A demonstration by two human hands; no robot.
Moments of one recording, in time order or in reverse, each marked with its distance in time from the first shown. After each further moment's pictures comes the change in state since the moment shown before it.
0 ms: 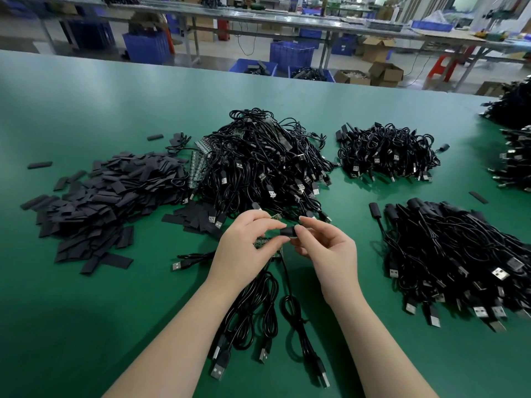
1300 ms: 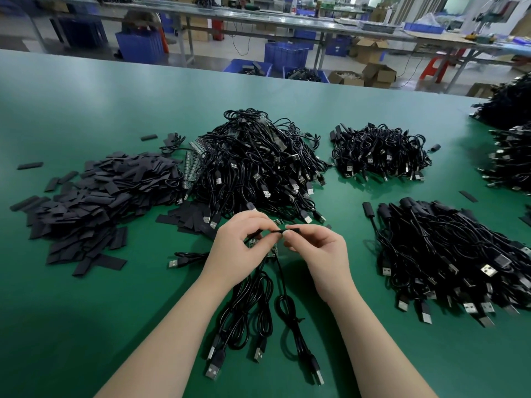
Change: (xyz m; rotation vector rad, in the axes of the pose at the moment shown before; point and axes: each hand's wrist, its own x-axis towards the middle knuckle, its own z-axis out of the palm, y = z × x) left_hand 0.004 -0.001 -0.002 -0.195 0.015 0.080; right_hand 0.000 -0.005 -0.001 -0.059 -0.152 -0.072
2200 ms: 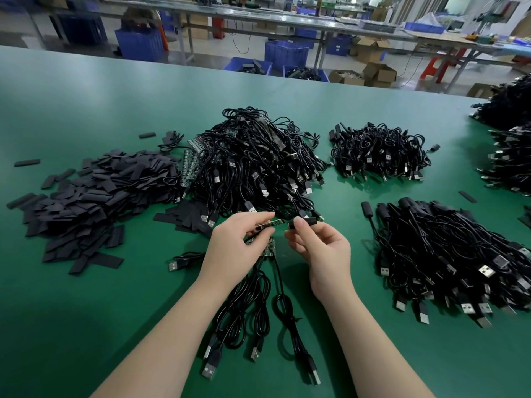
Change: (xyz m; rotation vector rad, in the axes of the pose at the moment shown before) left_hand -0.002 0.006 0.002 0.087 0.044 -0.100; right_hand 0.003 0.004 0.001 0.262 0.183 0.132
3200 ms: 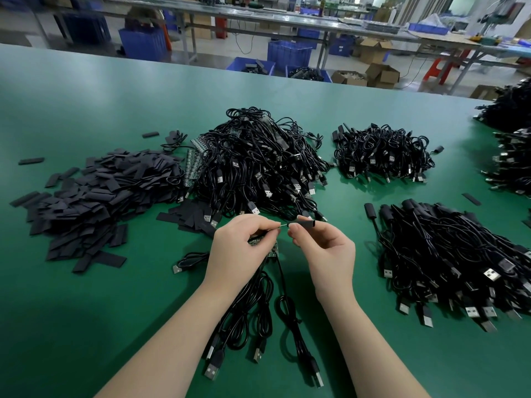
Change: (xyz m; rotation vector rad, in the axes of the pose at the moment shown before) left_hand -0.004 0.004 0.004 0.007 0.124 0.075; right_hand -0.009 -0.004 0.006 -0.197 0.032 -0.167
